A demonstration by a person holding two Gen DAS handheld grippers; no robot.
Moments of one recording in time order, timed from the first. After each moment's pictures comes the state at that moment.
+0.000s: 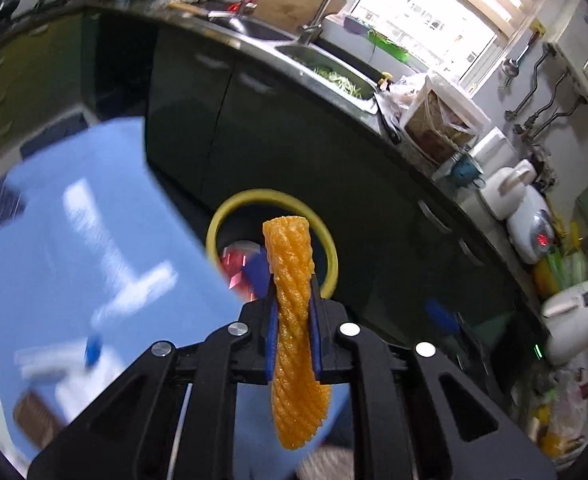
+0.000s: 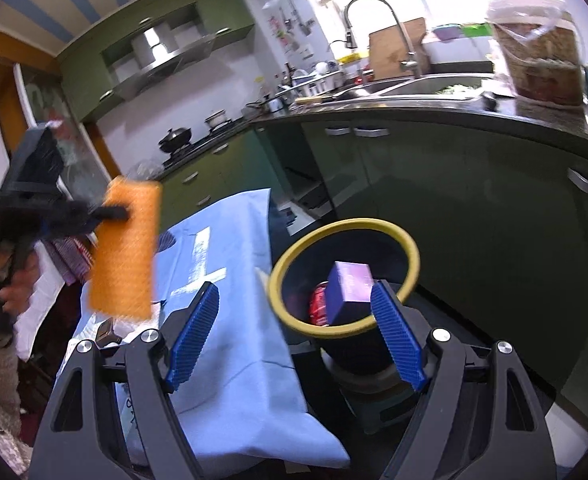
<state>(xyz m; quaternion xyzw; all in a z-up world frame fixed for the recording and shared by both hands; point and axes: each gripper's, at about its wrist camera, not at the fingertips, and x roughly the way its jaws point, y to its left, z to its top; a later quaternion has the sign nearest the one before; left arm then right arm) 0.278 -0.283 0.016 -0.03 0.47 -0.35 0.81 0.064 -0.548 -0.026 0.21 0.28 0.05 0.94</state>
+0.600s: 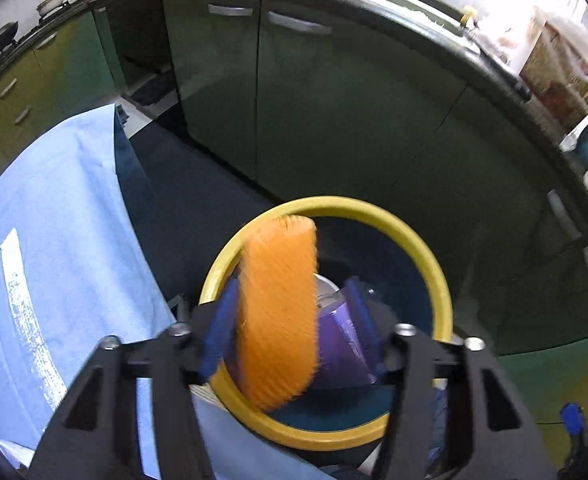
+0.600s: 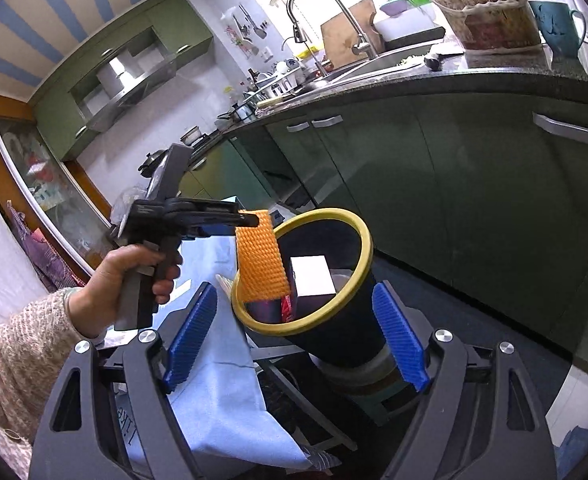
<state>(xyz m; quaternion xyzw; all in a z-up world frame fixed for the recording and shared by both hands) 0.387 -0.426 -0.118 0.09 0.53 -0.22 0.81 0.063 -0.612 -0.061 0.28 0.28 0.03 0.92</state>
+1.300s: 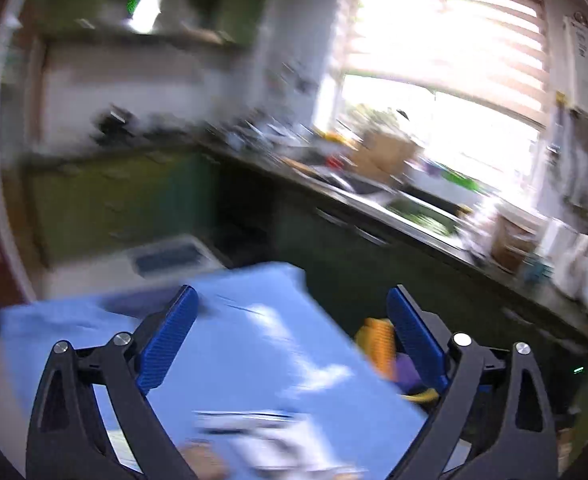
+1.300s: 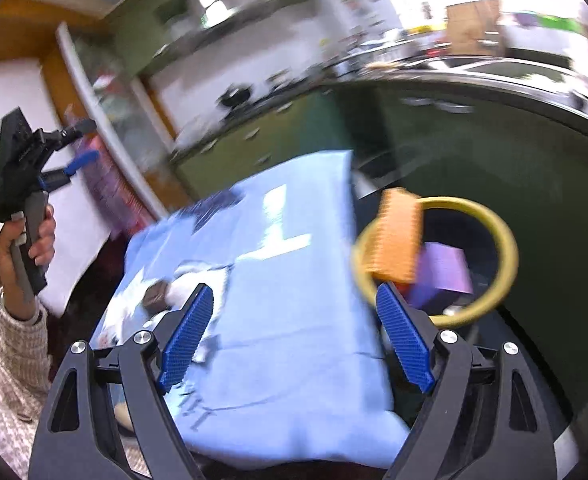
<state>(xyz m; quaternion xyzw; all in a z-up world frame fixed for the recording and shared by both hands) 0.202 -0.072 0.089 -0.04 0.20 -0.13 0.97 0.123 -0.433 -0.015 0.15 0.34 0.22 0.90</state>
